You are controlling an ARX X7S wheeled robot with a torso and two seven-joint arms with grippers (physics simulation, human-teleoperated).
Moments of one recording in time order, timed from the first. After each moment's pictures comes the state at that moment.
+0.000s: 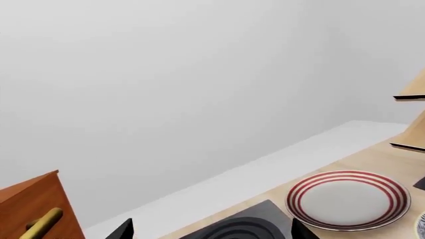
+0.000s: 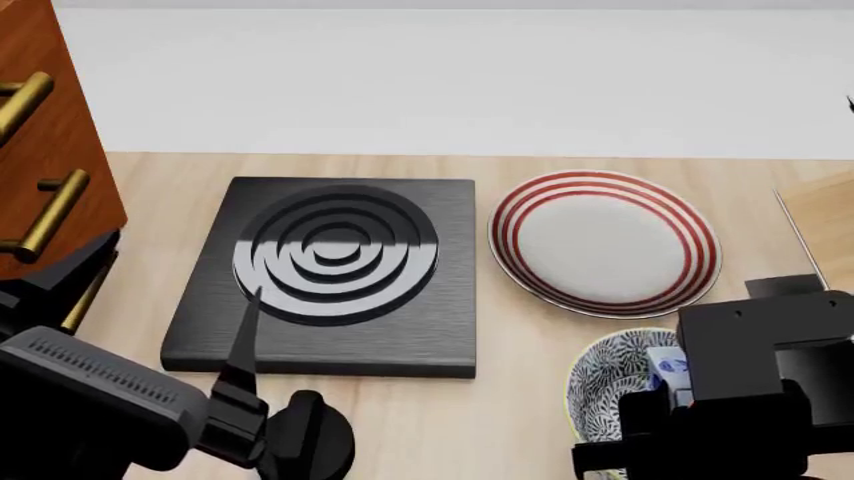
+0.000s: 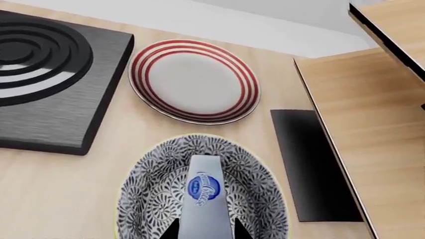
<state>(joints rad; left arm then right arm) -0.49 -0.55 0.58 0.57 -0.40 -0.54 -0.43 0.63 0.73 -0.33 -0.27 1.11 1.05 0.67</state>
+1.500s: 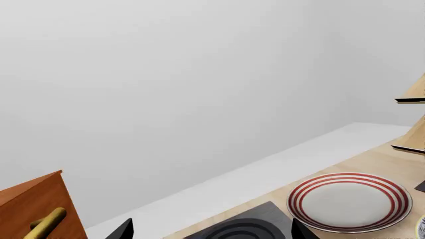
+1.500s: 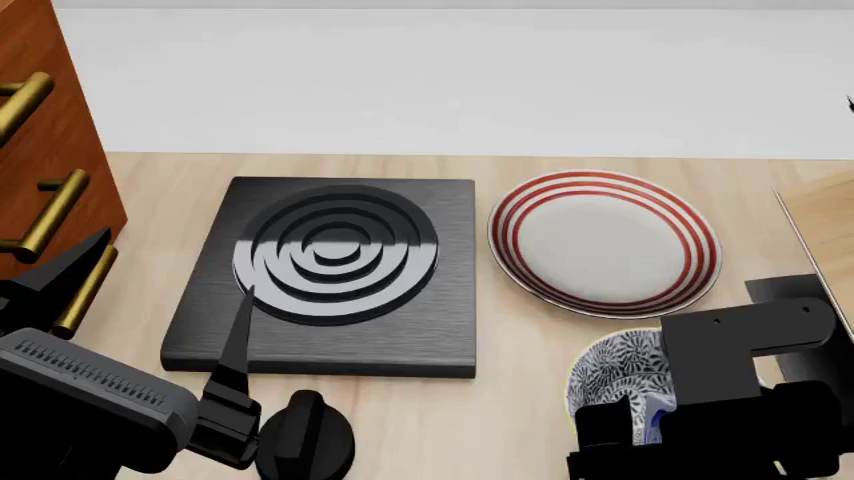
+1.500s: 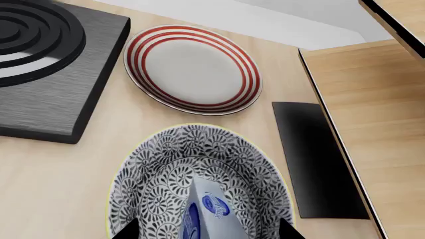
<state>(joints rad) -0.49 -0.57 0.57 0.58 -0.42 -0.54 -0.44 0.64 0.71 -0.40 -0.20 1.04 1.03 0.63</state>
